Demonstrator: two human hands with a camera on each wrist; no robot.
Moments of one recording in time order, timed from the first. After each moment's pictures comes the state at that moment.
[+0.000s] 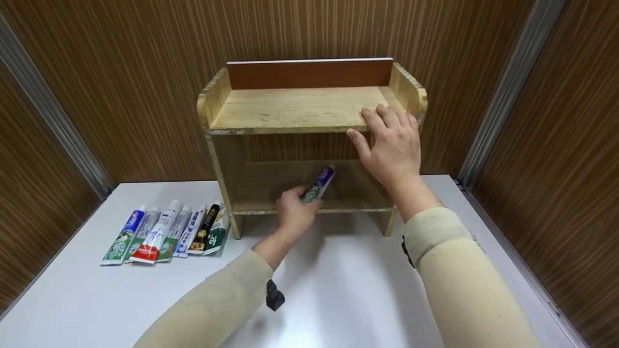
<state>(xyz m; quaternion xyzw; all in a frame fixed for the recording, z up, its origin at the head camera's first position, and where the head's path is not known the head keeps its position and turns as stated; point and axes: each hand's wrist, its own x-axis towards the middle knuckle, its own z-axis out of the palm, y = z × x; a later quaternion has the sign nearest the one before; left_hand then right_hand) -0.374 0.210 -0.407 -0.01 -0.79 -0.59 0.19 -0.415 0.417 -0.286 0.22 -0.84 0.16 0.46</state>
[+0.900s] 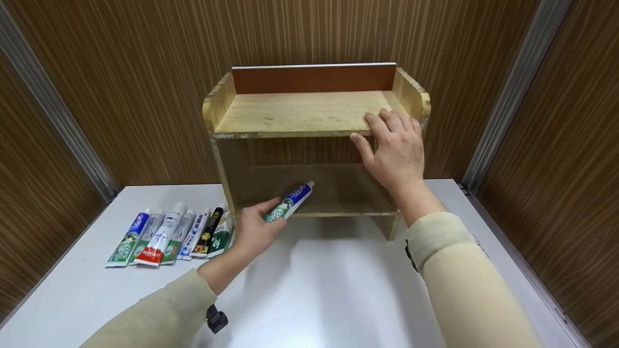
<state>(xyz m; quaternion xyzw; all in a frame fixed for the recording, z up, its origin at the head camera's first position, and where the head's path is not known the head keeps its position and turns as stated) -0.332 0.123 -0.404 -0.01 -0.80 -0.58 0.14 -0.423 0.412 -0.287 0.23 -0.85 0.16 0.45</state>
